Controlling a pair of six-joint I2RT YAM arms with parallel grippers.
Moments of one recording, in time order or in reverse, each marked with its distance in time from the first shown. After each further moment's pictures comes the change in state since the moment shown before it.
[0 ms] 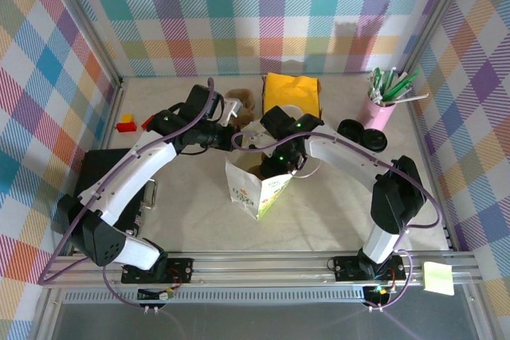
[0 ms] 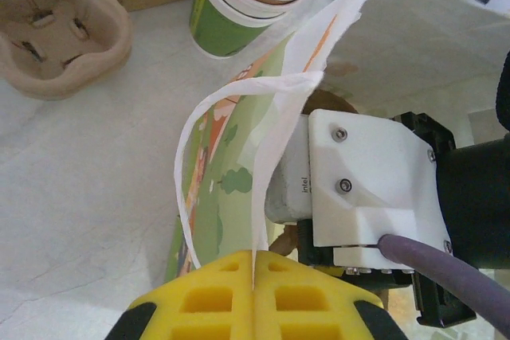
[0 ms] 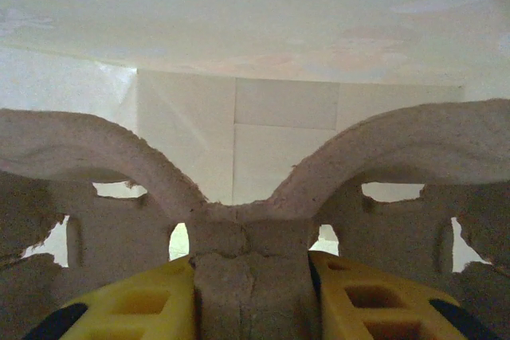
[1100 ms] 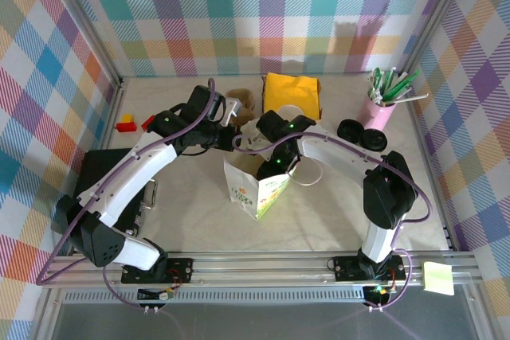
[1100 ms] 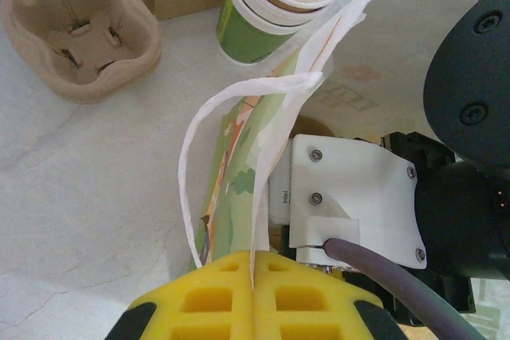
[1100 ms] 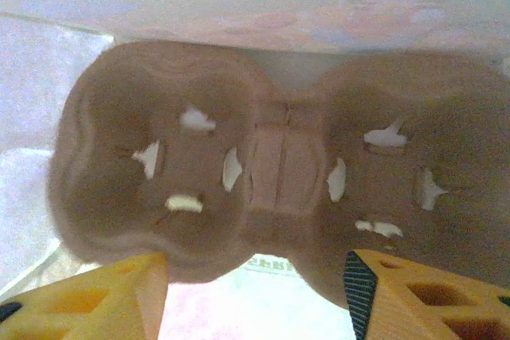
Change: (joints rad) left arm -0.017 -0.006 0.005 -0.003 -0.064 -0.009; right arm 0.013 0.058 0.020 -0.041 0.018 -0.003
